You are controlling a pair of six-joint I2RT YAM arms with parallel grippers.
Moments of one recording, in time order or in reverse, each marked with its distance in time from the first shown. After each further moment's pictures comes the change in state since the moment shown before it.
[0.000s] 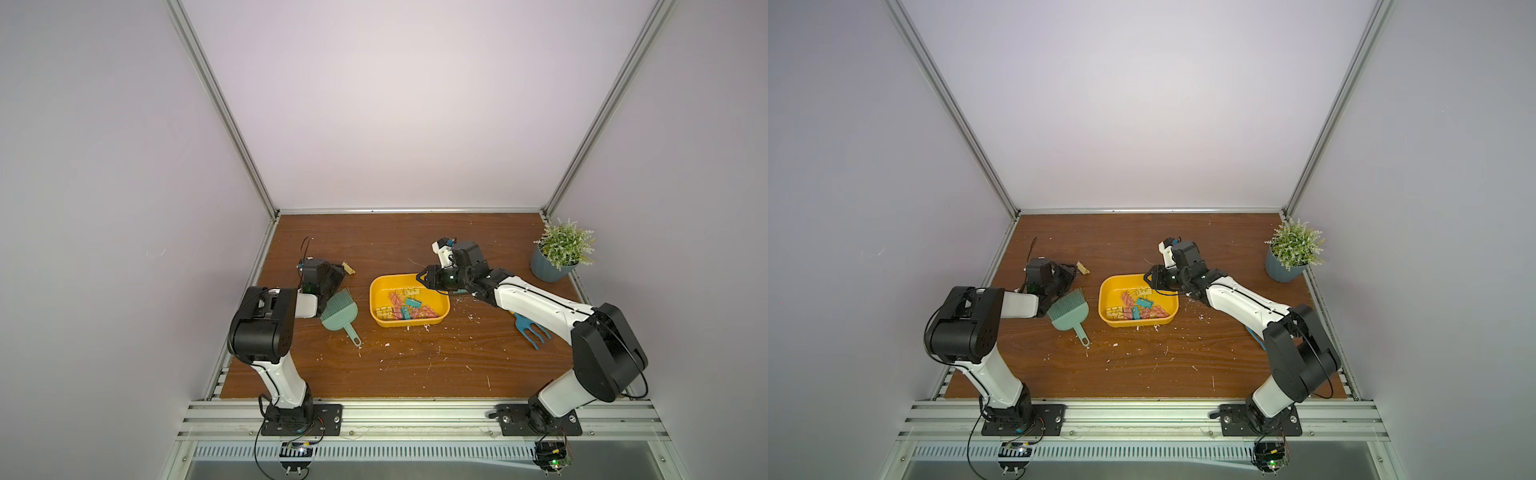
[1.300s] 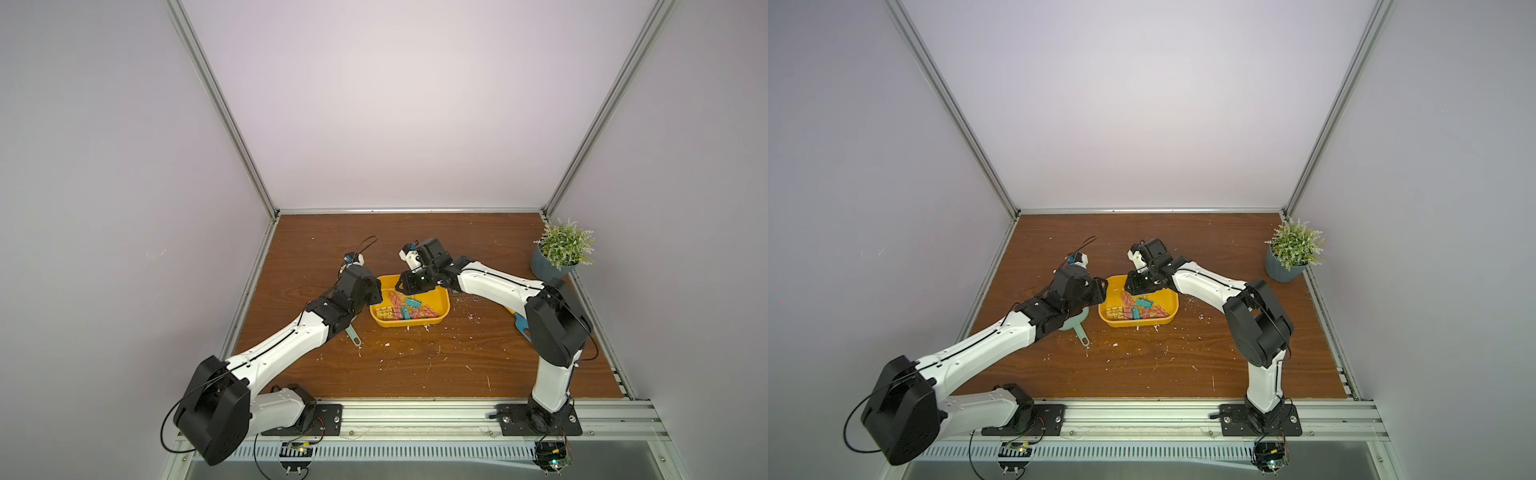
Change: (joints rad) left arm -0.538 -0.587 0.044 -0.704 -0.375 0.390; right arm 0.135 0.336 0.357 -0.269 0.039 -0.203
